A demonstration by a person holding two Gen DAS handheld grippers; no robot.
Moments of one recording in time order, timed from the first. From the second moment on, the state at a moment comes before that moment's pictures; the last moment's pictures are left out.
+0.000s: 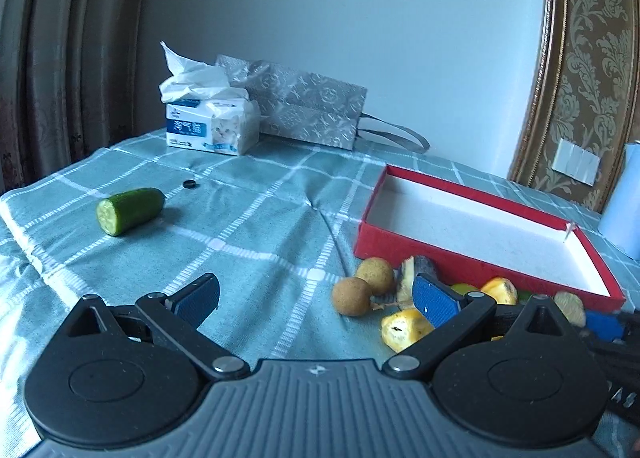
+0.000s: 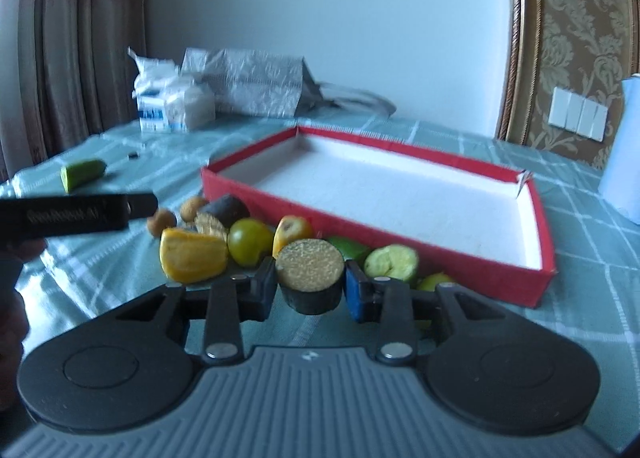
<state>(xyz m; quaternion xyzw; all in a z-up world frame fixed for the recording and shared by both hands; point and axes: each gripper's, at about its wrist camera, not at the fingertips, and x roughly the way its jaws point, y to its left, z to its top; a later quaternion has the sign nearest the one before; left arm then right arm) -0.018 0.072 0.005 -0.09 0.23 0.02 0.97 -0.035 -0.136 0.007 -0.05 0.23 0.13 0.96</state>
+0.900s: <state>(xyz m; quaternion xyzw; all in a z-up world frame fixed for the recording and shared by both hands) 0.005 0.024 -0.006 0.09 0.27 -0.11 0.95 -0.044 -0.175 0.017 0.02 0.19 0.13 0.97</state>
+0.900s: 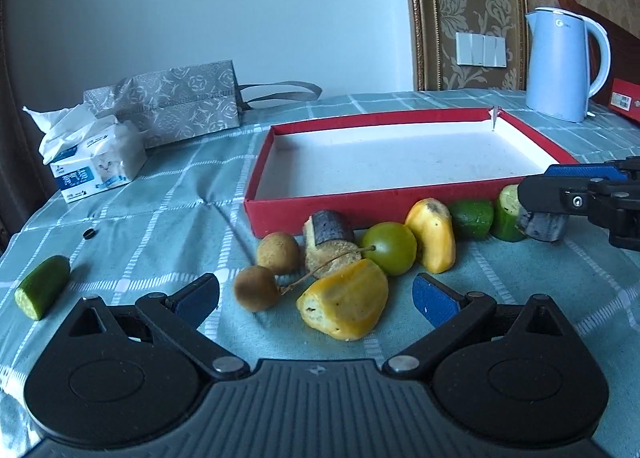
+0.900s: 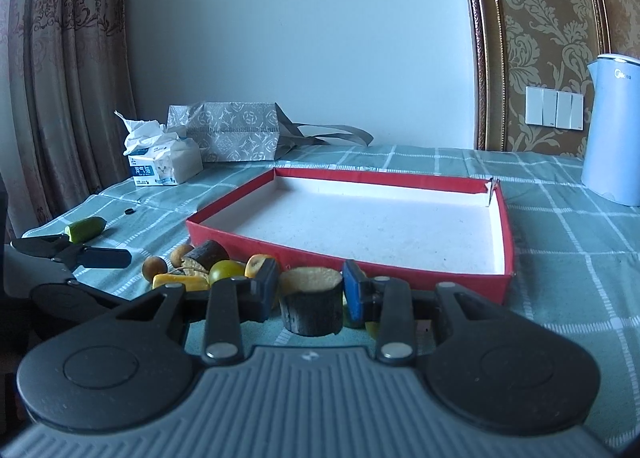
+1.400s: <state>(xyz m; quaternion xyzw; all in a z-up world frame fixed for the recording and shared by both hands) 0.003 0.018 -0.007 0.11 0.26 -0.14 0.95 -0.044 -0.180 0.017 0.03 0.20 0.12 0.97</state>
